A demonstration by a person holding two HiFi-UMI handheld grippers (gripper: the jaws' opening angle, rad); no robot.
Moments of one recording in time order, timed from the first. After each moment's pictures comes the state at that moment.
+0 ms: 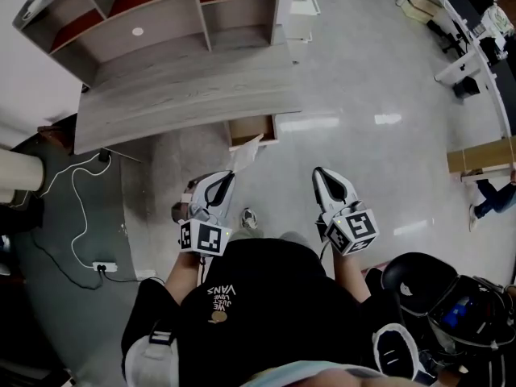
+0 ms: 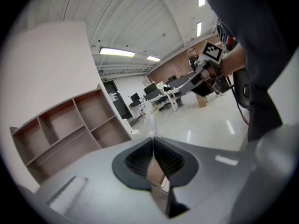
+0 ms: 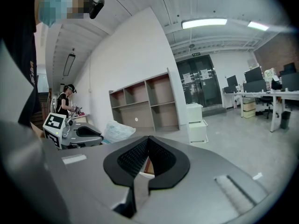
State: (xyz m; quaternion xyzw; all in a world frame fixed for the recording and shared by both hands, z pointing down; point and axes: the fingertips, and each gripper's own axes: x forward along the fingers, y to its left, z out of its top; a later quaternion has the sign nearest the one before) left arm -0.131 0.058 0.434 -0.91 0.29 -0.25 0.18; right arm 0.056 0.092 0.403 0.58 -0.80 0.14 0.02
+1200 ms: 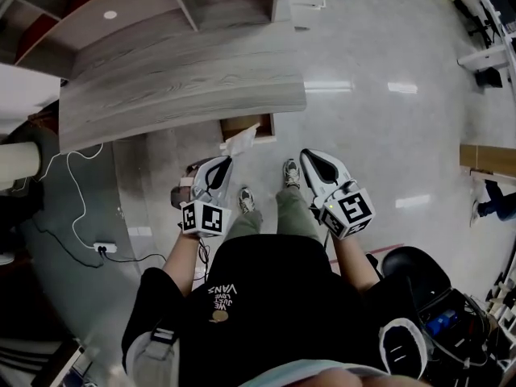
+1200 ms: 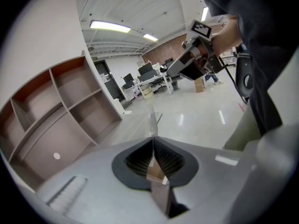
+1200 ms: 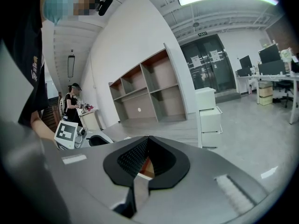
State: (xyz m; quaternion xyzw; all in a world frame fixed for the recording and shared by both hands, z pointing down) left arm -0.081 -0.041 0.545 -0.89 0.26 -0.36 0.13; right arm 0.084 -0.031 0.467 0.50 -0.84 0.20 0.05
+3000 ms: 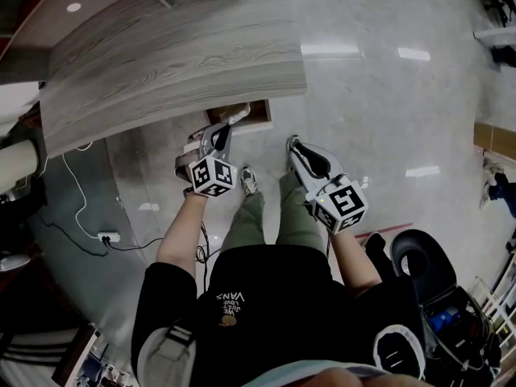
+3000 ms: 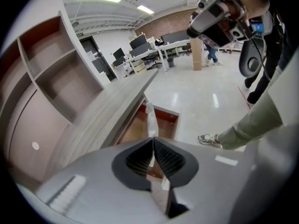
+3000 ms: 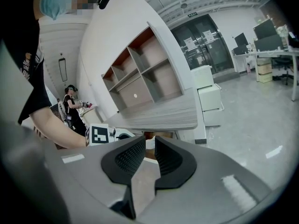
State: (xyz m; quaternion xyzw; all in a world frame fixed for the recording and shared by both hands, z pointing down) left arm -0.064 -0.105 0.712 -0.84 0.23 -0.49 0.09; right arm 0.080 -0.035 0.578 0.48 -0.82 0.30 0.08
